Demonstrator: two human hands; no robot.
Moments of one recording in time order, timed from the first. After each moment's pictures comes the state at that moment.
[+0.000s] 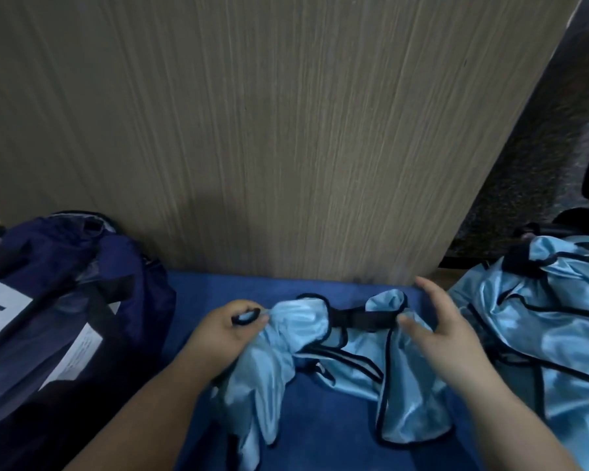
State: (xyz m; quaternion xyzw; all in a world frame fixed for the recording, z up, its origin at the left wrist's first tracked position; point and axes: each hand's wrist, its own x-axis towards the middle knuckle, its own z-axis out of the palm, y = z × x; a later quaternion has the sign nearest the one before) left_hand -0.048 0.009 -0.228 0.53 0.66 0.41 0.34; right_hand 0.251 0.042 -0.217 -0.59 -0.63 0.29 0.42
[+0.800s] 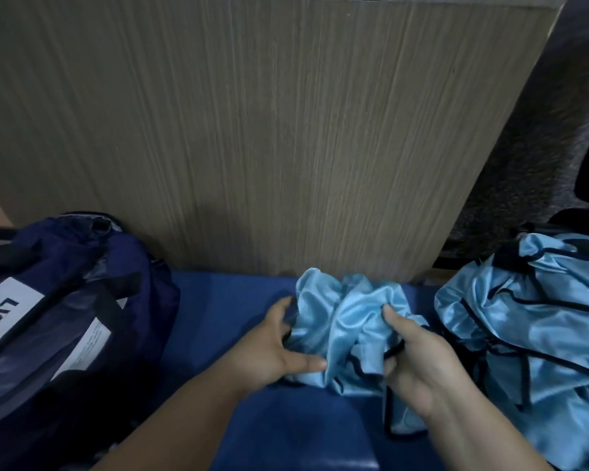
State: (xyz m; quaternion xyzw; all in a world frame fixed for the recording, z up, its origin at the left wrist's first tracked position) left_hand -0.003 -0.015 -0.215 0.53 0.52 0.35 0.57; right_hand 0.200 -0.001 -0.194 -0.43 -0.23 0.70 0.52
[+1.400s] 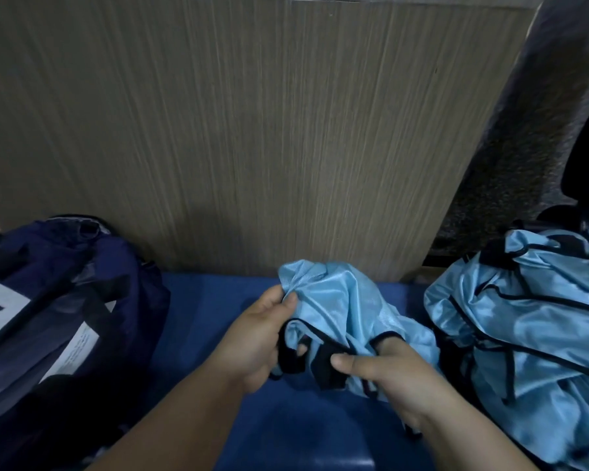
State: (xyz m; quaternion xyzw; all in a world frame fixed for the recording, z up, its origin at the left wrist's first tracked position) left_hand 0.021 -0.015 -0.191 0.40 0.42 0.52 0.63; right_hand 0.210 -0.014 -0.207 -0.43 -0.51 0.66 0.36
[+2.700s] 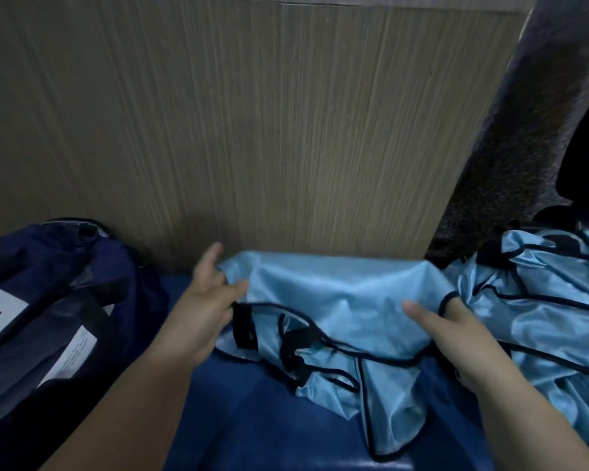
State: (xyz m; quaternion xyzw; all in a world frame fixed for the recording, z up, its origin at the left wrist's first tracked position) left_hand -0.038 -0.005 -0.182 0.43 0.49 0.58 0.49; right_hand 0.272 0.015 -0.189 -0.58 -0.52 0.43 0.45
